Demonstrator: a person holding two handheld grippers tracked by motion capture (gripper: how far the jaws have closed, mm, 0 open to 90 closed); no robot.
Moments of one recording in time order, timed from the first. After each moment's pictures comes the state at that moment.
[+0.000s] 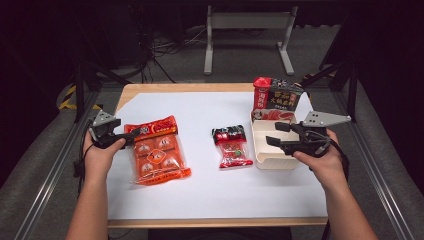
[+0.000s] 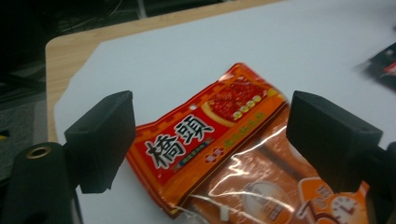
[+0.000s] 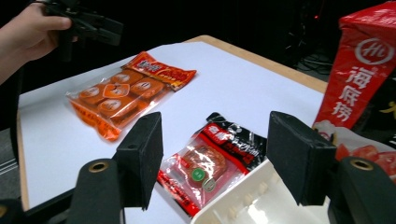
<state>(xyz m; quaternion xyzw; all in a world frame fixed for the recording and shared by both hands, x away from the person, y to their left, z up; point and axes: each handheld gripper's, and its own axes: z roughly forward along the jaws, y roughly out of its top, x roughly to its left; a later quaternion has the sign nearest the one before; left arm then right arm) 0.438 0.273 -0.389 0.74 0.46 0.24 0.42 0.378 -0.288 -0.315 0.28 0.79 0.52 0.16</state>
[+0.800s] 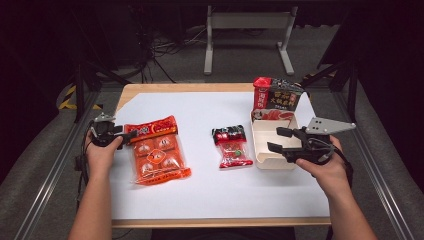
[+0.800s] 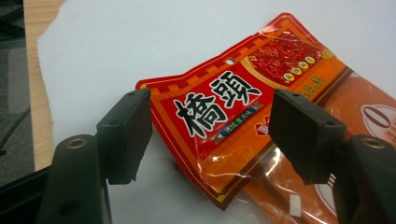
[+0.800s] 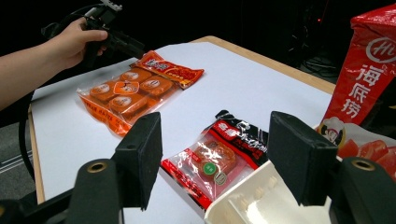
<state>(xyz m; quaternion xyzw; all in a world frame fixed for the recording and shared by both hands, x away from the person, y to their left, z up) 0.475 0.299 -0.433 0.74 0.52 0.16 0.39 0.359 -0.289 -0.315 0.28 0.79 0.52 0.16</state>
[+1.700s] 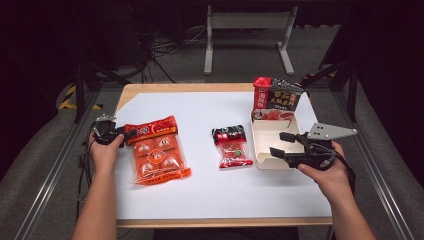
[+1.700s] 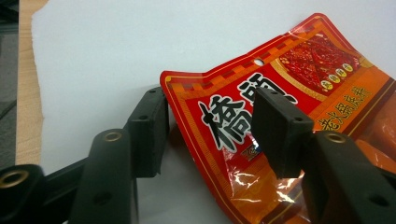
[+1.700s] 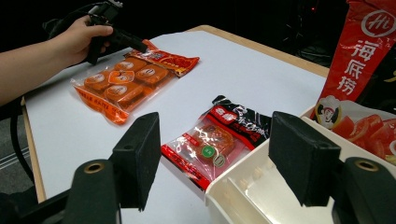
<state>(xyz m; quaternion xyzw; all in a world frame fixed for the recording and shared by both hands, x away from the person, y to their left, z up) 0.492 0.302 -0.455 0.73 0.54 0.16 0.40 0.350 -0.295 -0.324 0.30 0.79 0.51 0.17</state>
